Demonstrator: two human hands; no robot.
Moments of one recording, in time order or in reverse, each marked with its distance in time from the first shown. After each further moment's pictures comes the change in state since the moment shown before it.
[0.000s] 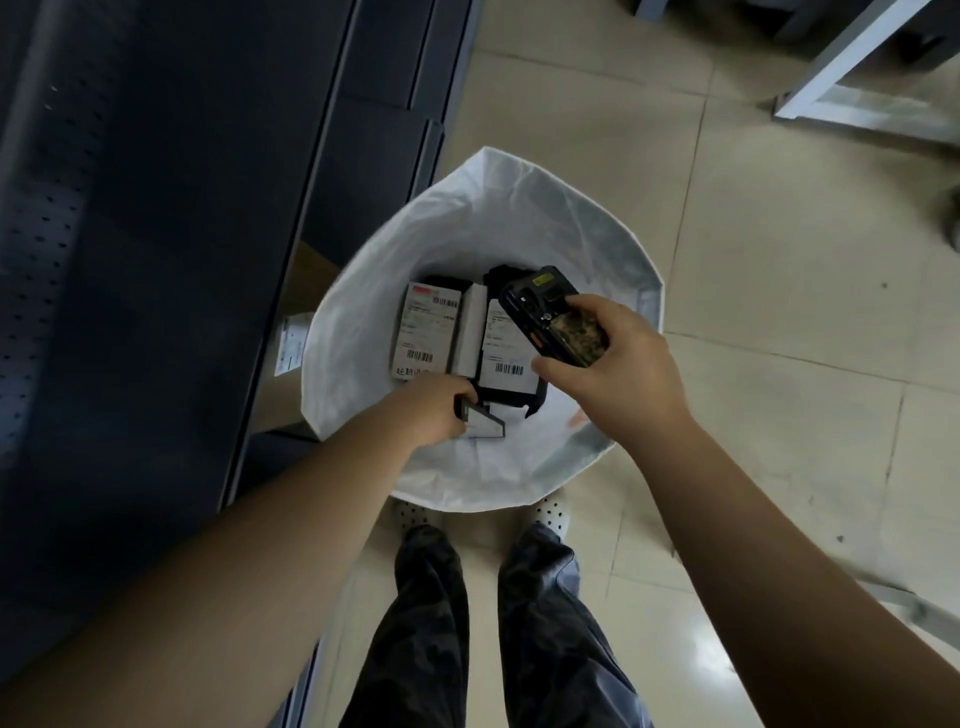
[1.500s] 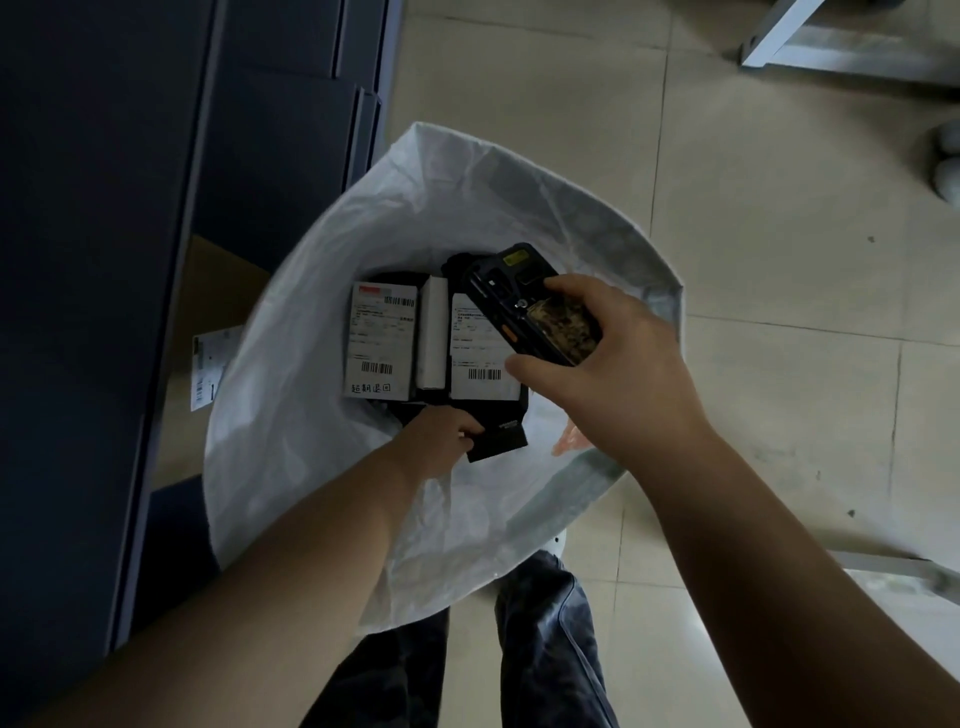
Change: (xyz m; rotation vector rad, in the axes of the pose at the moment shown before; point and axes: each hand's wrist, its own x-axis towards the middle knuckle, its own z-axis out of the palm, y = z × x) left_hand 0.108 -0.025 0.090 -0.062 -0.041 0.078; right_hand 0.017 0.031 0.028 0.099 0.073 -0.008
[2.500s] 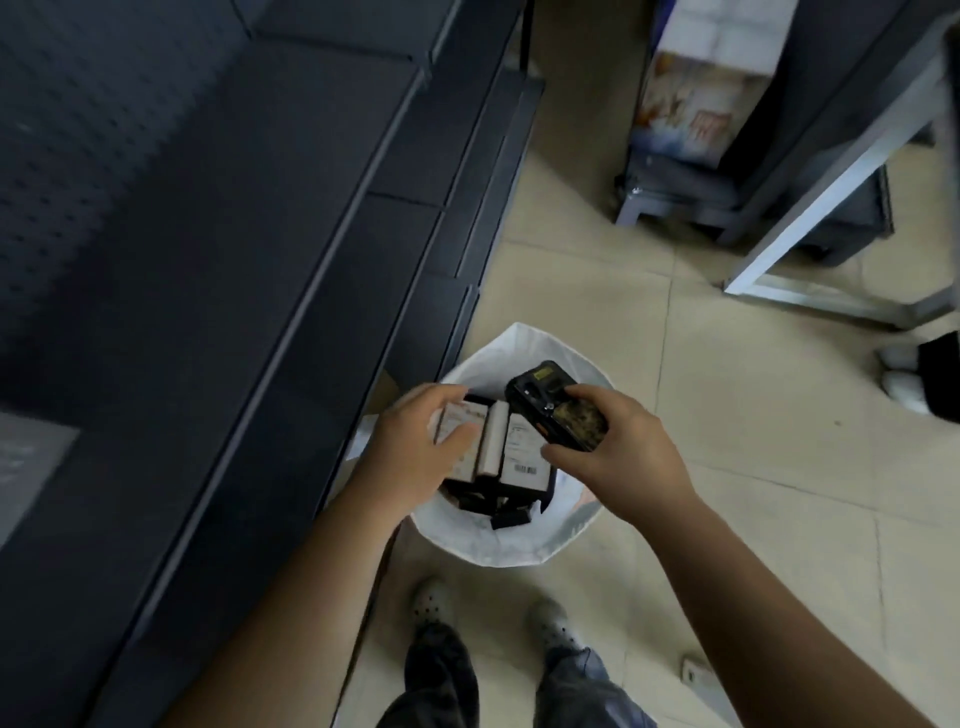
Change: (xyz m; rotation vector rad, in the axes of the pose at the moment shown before) left_hand -0.323 0.116 -0.165 -0.323 0.796 0.182; right_hand -0.101 -0.147 -0.107 -0.145 -0.063 -0.169
